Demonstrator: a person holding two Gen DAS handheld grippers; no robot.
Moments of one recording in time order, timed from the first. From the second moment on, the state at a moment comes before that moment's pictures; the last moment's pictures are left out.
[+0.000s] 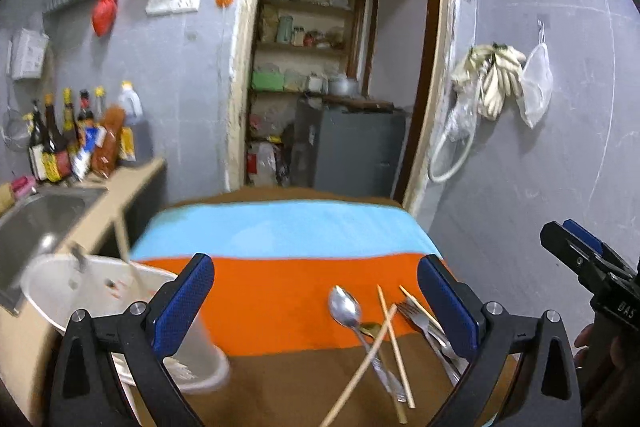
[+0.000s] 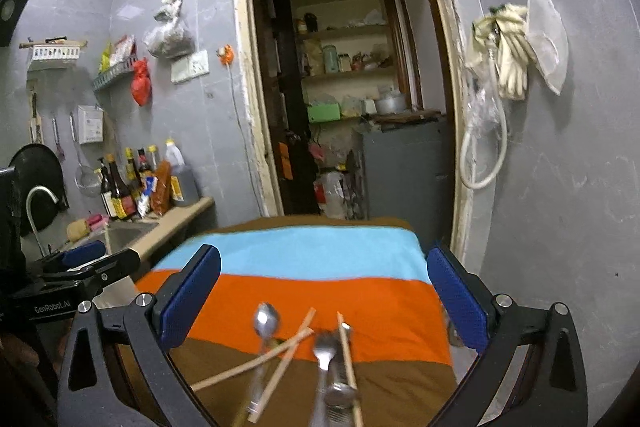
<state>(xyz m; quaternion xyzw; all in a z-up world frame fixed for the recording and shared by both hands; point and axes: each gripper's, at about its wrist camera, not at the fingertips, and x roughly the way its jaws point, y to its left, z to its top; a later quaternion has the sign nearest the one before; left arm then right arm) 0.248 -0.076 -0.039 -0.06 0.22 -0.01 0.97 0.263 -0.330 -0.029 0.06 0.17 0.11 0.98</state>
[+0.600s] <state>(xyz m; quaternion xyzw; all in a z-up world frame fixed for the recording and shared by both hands) 0.347 -0.095 -0.138 -0.10 0.36 -0.01 0.93 0.371 -0.362 -0.159 0.12 0.33 0.12 0.93</state>
